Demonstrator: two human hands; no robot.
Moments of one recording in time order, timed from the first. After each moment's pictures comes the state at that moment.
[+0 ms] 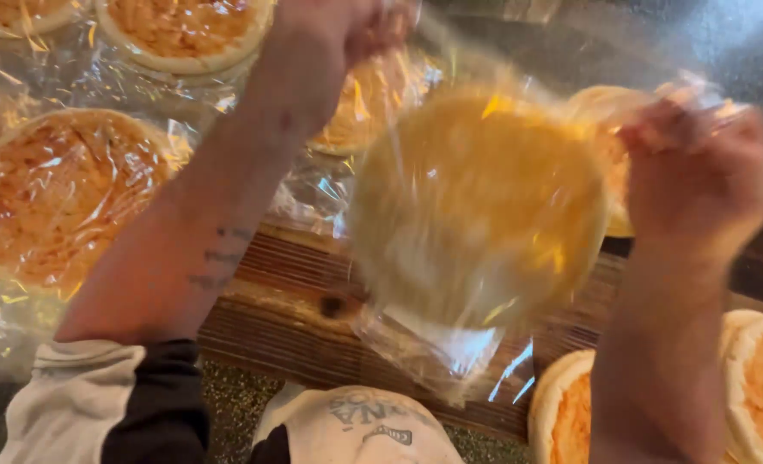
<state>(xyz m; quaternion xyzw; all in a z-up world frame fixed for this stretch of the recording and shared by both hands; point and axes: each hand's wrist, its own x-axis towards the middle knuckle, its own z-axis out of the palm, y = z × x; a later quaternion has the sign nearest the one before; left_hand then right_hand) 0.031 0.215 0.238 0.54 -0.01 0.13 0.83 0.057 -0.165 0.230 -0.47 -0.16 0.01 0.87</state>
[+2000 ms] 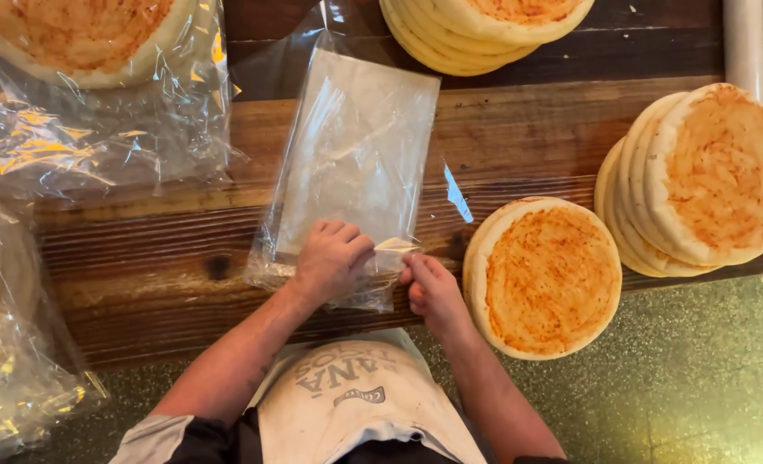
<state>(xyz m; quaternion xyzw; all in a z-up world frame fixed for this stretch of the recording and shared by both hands) -0.118 -0.015 -0.092 0.91 -0.30 0.10 0.26 -0.188 -0.223 -0.056 -0.56 0.32 0.15 0.75</state>
